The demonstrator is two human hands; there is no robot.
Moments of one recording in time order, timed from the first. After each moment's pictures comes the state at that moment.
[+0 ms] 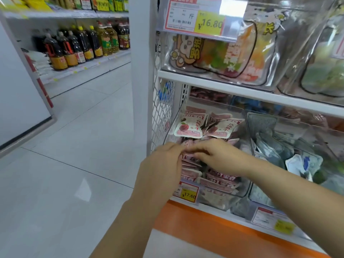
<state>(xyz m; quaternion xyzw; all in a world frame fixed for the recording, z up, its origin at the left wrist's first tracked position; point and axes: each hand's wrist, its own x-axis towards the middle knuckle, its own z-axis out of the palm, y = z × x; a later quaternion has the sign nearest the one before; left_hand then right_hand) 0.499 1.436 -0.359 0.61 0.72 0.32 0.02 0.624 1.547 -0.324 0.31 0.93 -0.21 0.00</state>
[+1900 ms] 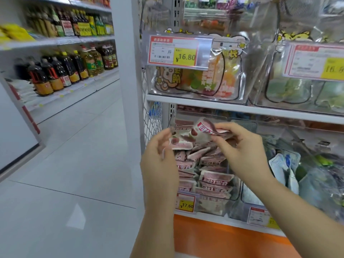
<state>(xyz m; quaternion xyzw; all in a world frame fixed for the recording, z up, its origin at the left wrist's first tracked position) 0.524 1.438 -0.317 0.37 0.61 0.68 0.18 0.659 1.515 -0.297 0.38 0.77 -0.20 -0.48</state>
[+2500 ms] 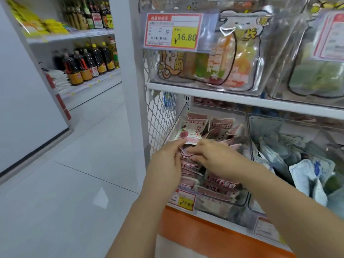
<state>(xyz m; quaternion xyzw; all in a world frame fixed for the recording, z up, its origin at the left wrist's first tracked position) 0.514 1.458 -0.351 0.54 0.73 0.42 0.08 0.625 1.569 -0.337 0.31 0.95 -0.08 0.00</state>
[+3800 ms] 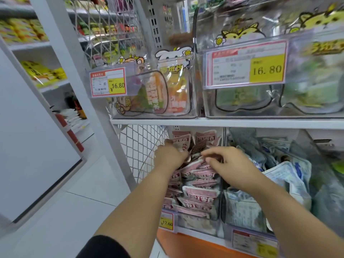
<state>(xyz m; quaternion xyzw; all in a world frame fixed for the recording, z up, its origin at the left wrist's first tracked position) 0.530 1.583 -0.347 0.42 0.87 0.21 0.13 0.713 1.588 -0.326 0.38 0.82 -0.34 -0.26</state>
